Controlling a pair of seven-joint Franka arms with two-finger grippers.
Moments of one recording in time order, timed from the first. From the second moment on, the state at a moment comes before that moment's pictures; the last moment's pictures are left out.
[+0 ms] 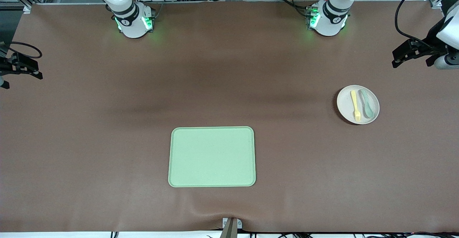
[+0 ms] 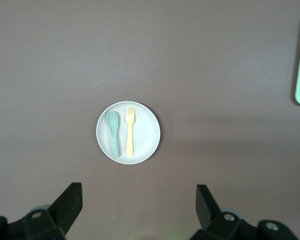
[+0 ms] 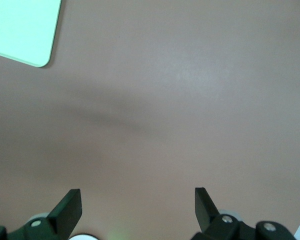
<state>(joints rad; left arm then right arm) 0.30 -0.11 -0.34 -1.66 0.01 1.56 -0.06 -0.03 0.08 -0.08 -1.49 -0.02 1.47 -0.43</state>
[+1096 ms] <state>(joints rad) 0.53 0.09 -0.33 -2.00 0.00 1.98 0.01 -0.02 -0.01 -0.06 -1.57 0.08 1.46 0.00</state>
